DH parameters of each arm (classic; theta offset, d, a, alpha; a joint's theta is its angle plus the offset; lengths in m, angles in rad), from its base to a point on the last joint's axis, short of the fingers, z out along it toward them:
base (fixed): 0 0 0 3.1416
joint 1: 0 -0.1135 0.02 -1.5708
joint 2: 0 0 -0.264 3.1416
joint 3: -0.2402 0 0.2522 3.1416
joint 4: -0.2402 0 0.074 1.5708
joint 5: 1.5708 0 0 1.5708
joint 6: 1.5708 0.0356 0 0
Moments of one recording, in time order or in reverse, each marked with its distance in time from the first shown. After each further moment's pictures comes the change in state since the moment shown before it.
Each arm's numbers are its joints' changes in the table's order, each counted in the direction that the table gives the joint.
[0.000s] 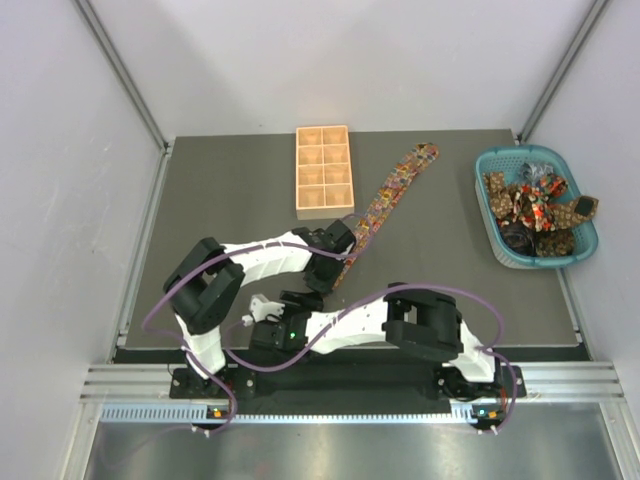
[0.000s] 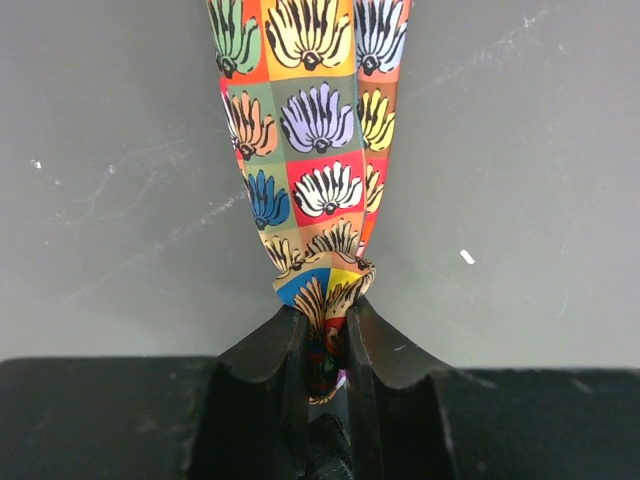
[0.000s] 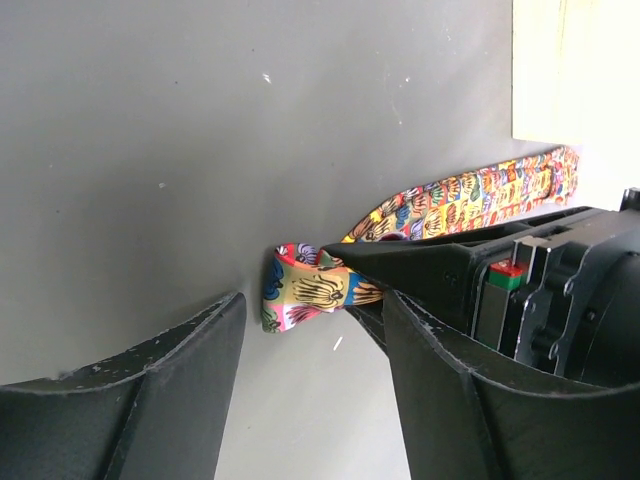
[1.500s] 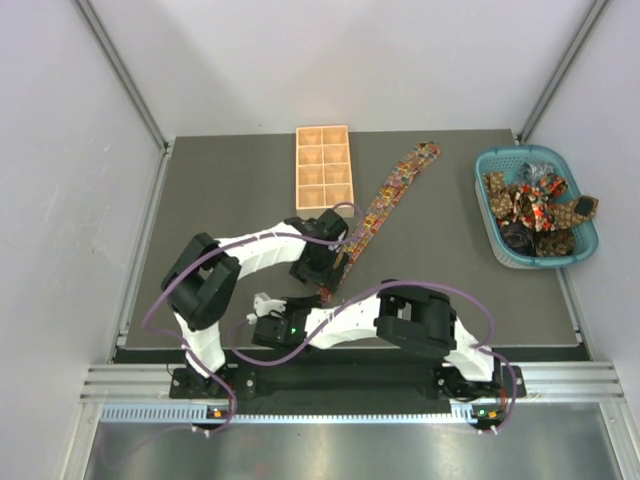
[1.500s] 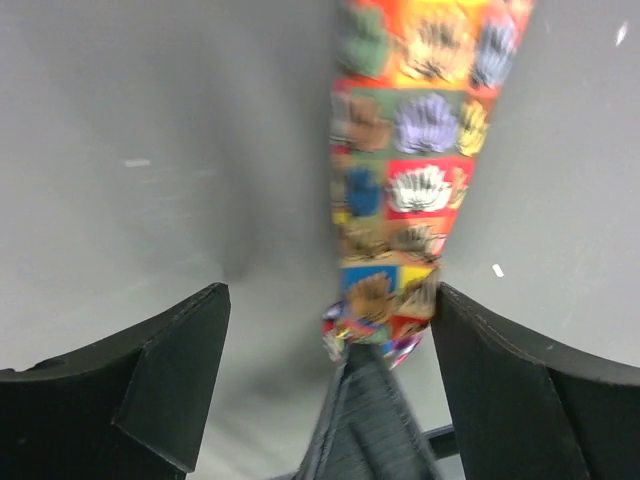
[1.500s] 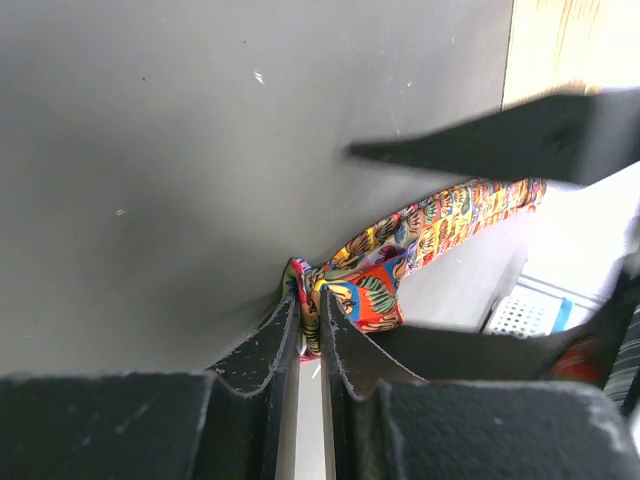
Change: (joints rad) left arm -0.076 -0.006 -0.049 -0.051 0.021 -0.019; right arm 0.036 -0.042 0.016 0.050 0.023 -0.111
